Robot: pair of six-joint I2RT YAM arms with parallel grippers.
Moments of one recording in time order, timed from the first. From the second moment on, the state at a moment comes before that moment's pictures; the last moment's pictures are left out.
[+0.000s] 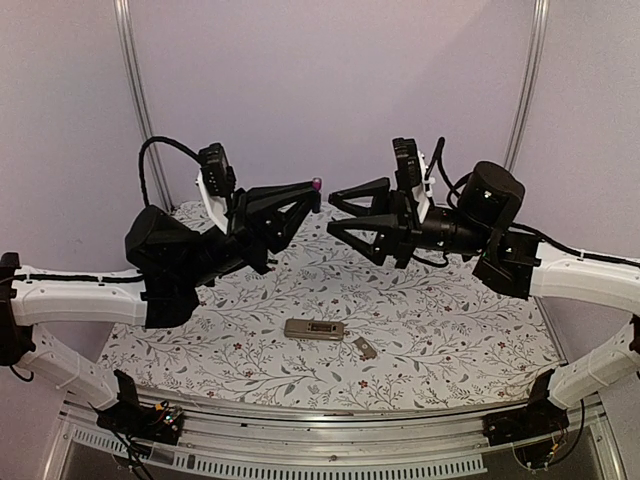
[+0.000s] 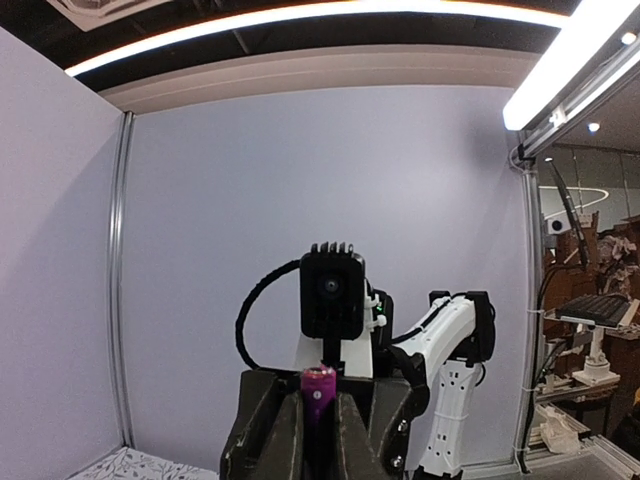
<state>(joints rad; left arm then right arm) -1.05 1.32 0.84 1.08 0.30 -0.22 0.96 1.31 1.05 0.50 -0.56 0.08</state>
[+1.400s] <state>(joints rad) -0.93 1.22 0.86 0.24 -0.02 0.12 0.77 1.65 0.88 0.10 -0.52 -0.34</state>
